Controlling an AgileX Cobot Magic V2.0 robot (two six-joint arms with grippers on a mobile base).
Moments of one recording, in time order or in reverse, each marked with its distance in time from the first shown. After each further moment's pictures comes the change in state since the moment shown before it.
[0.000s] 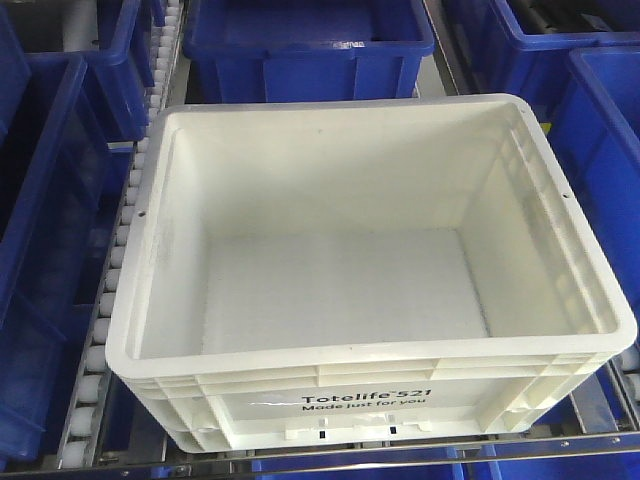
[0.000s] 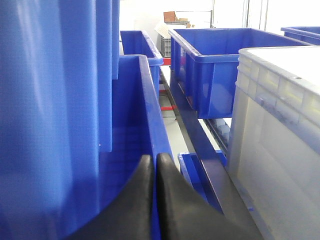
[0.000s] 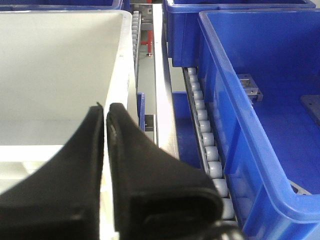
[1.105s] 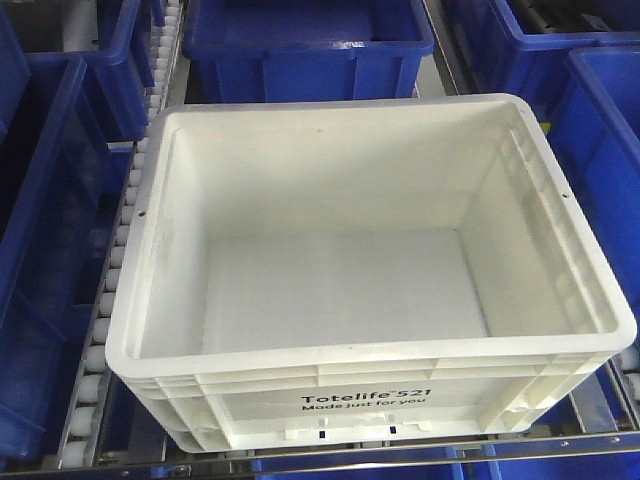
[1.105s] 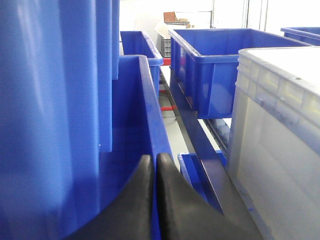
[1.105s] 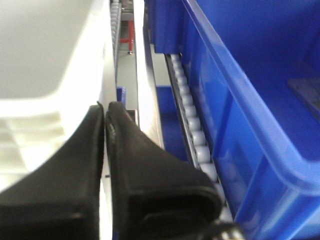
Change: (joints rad) left arm 0.000 0.000 0.000 0.001 -0.001 0.000; right arm -0.098 -0.017 0.250 -0.013 -0.243 0.000
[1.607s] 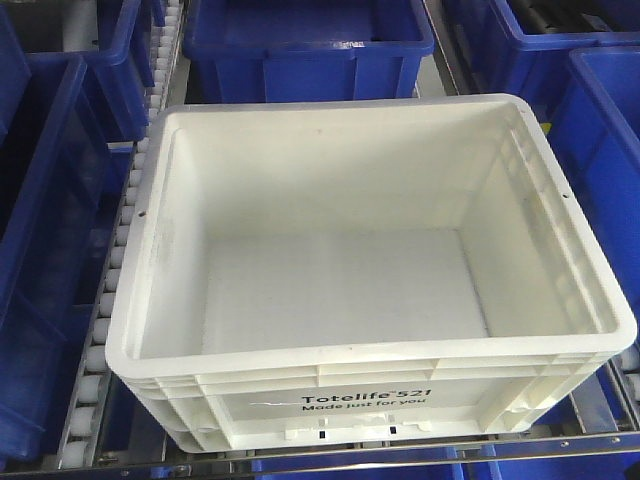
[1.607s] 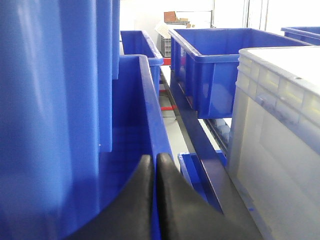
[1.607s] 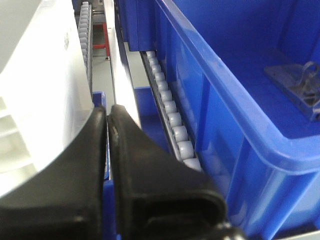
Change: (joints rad) left arm 0.001 0.000 0.000 0.000 0.000 0.000; right arm -0.108 0.000 0.068 0.158 -0.080 -0.149
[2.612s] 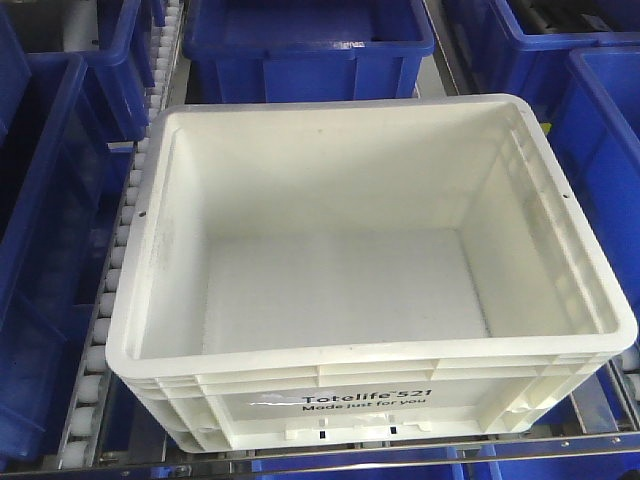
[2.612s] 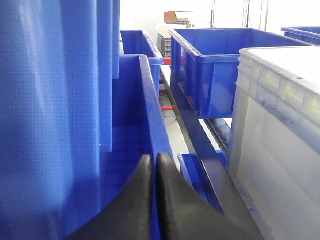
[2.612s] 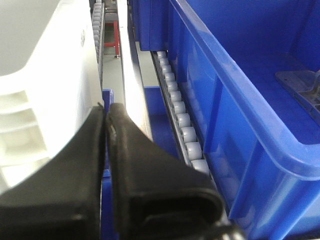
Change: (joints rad) left arm 0.001 0.000 0.000 0.000 0.000 0.000; right arm 0.052 0.000 0.000 -0.058 -0.001 0.048
